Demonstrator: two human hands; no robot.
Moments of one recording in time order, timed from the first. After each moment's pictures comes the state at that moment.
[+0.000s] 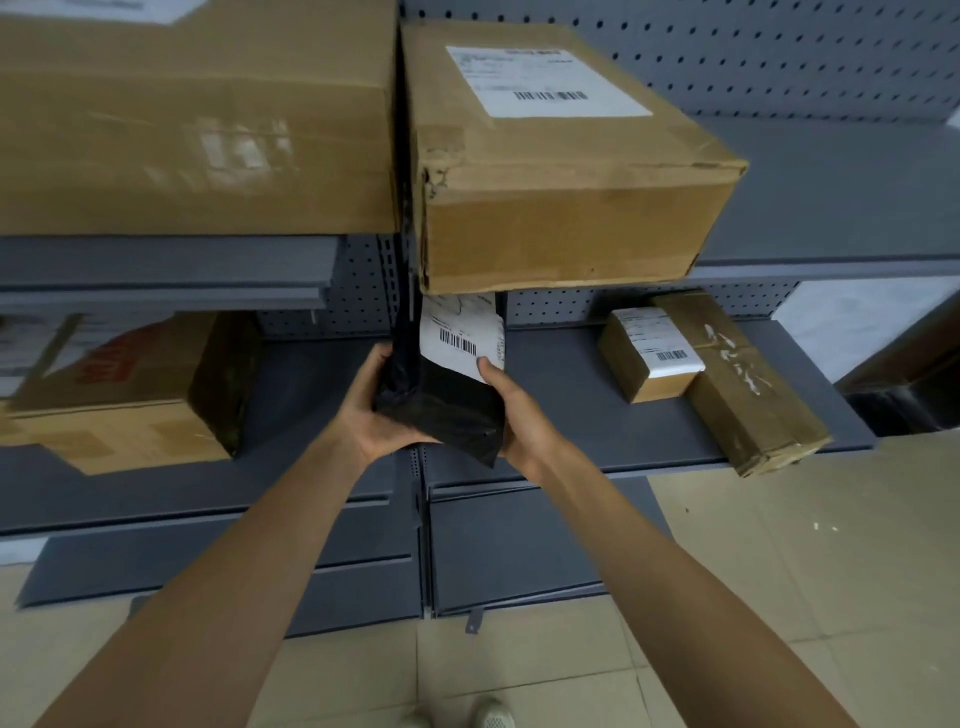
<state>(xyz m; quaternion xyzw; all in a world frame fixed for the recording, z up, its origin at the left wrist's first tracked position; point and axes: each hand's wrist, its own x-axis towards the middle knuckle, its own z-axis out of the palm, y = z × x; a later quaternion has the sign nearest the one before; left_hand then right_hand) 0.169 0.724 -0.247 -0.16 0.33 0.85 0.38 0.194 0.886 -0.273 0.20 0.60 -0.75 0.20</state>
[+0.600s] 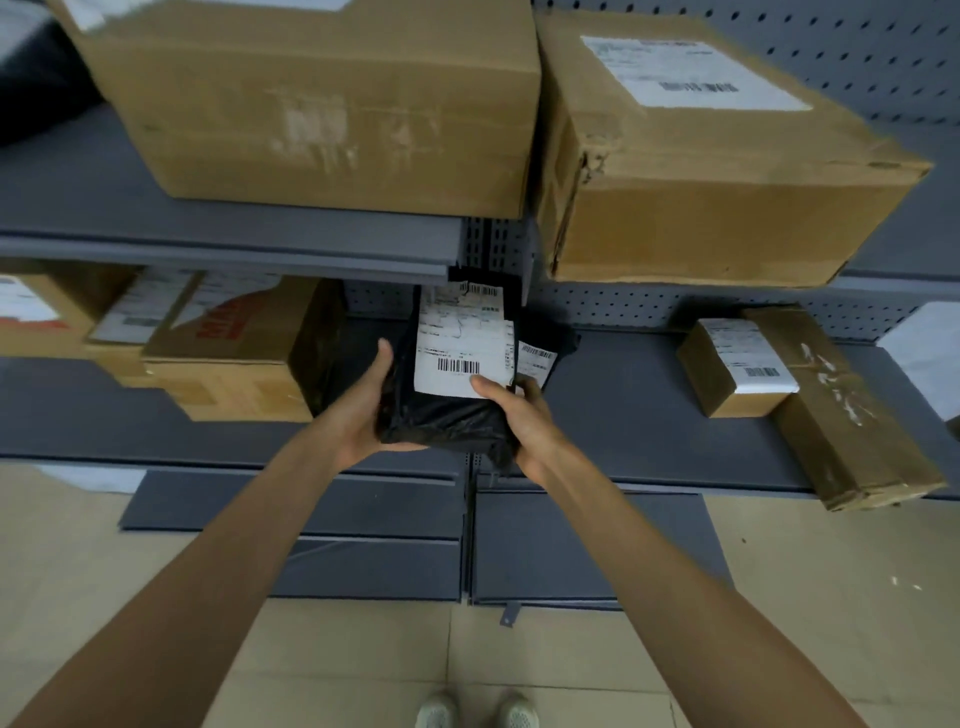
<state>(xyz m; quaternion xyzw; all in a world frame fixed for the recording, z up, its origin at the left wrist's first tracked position) 0.181 0.626 -0.263 -0.16 0.58 0.74 0.29 0.189 0.820 -0.288 0.20 0.57 -0.78 0.18</state>
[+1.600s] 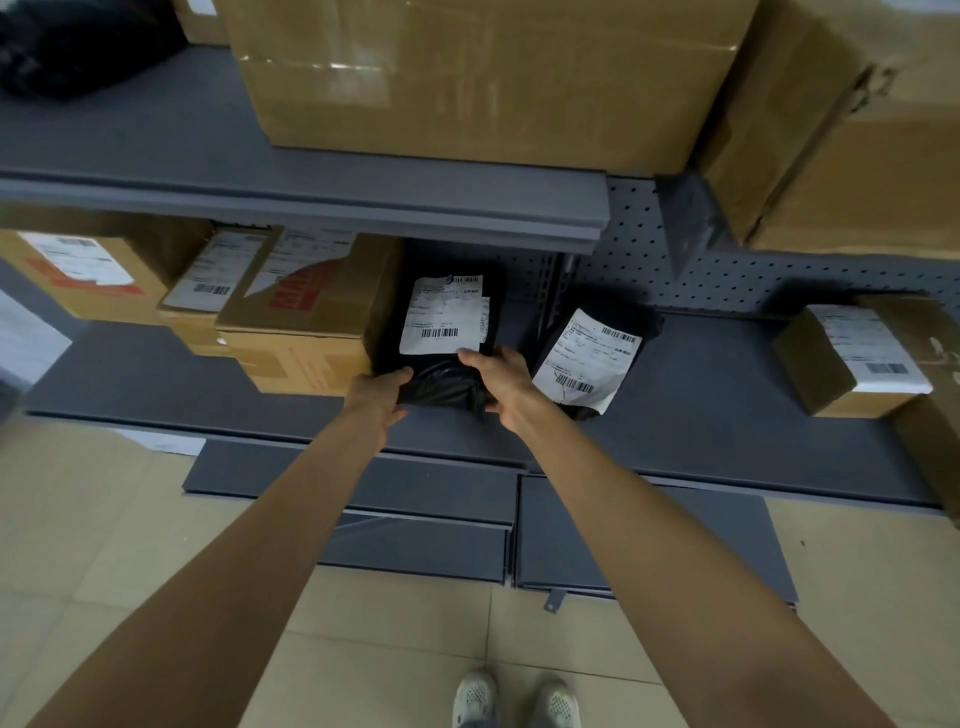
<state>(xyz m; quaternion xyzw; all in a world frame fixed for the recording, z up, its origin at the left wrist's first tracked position) 0.165 0.564 -0.304 -0.38 0.64 0.66 0.09 0.135 0.707 -0.314 0.20 0.67 -0.68 0.22</state>
